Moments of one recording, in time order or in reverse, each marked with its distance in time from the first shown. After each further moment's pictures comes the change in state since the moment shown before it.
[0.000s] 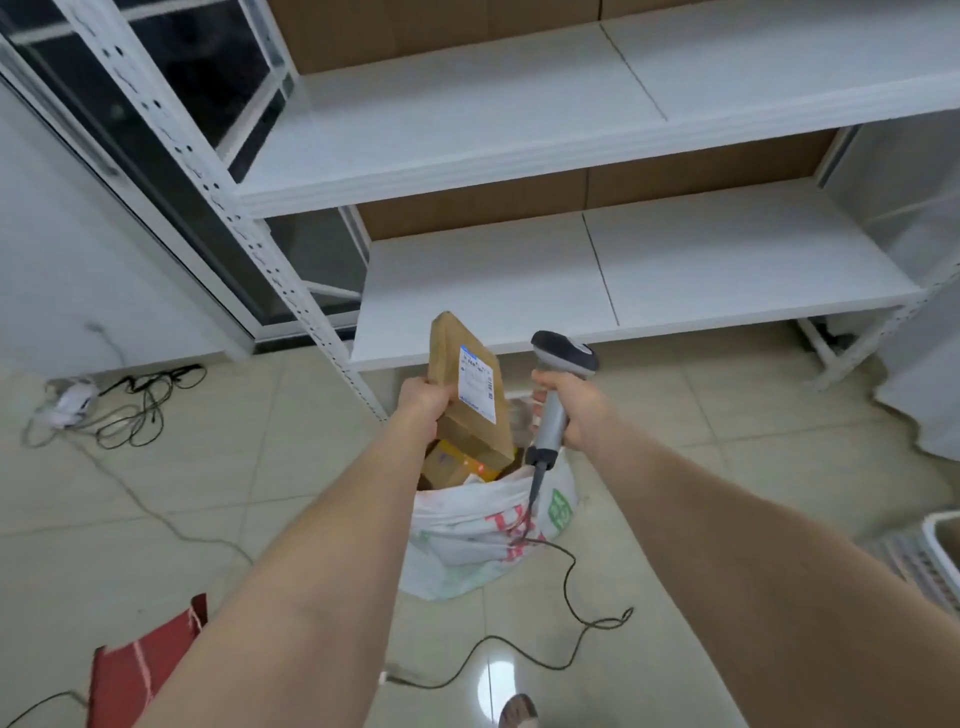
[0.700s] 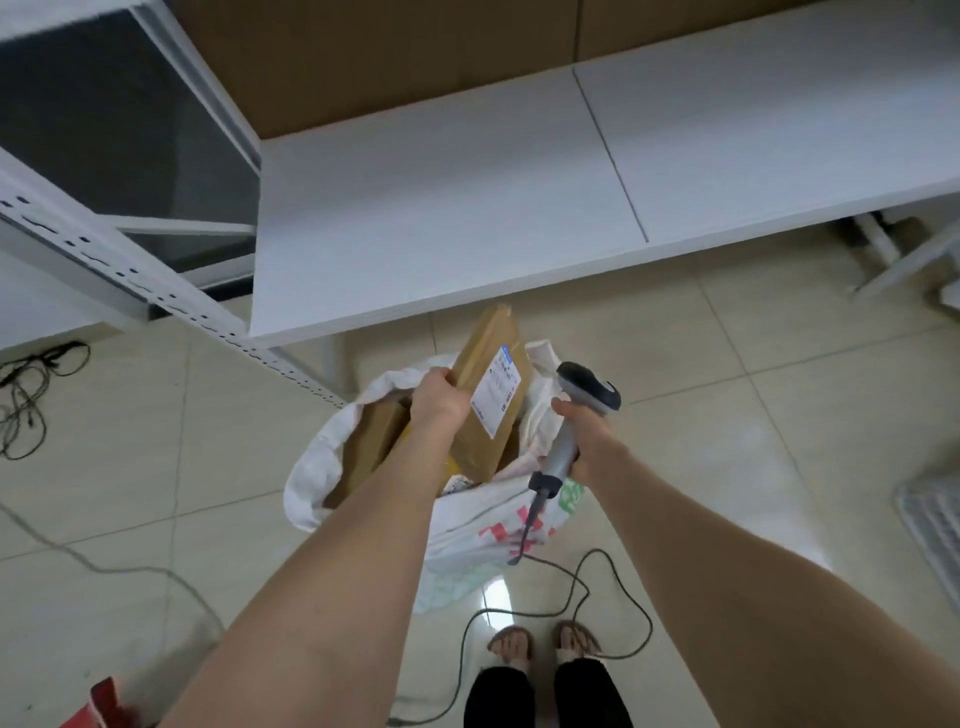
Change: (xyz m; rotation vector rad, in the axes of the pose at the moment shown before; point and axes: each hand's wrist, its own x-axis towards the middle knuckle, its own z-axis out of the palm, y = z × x) left_hand 0.253 -0.084 0.111 0.559 -0.009 0.083; right_hand 0.270 0.117 -0.030 0.124 0.276 0.237
